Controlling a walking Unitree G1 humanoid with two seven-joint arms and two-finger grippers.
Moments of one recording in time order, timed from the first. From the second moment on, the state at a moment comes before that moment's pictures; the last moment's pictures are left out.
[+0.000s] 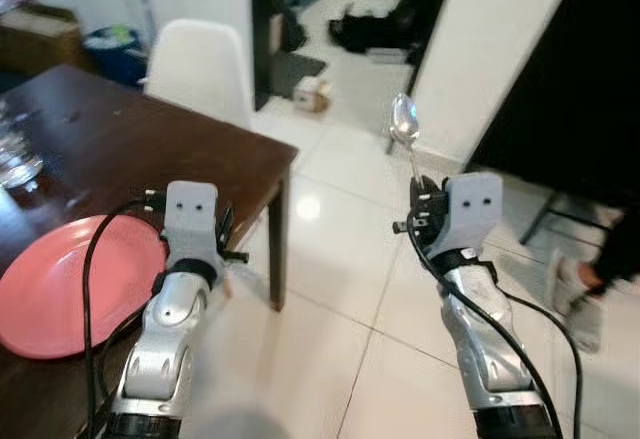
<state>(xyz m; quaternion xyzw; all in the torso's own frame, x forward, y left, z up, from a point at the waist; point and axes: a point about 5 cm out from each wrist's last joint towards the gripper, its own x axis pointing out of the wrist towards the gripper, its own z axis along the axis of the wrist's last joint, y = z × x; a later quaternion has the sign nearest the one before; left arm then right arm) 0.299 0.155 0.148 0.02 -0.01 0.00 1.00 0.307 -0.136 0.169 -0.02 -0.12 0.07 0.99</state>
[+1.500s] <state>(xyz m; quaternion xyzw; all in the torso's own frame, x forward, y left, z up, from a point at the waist) 0.300 0.148 0.151 0.01 -0.02 -0.01 1.00 0.307 -0.139 0.170 -0.03 -0.12 0.06 0.99</state>
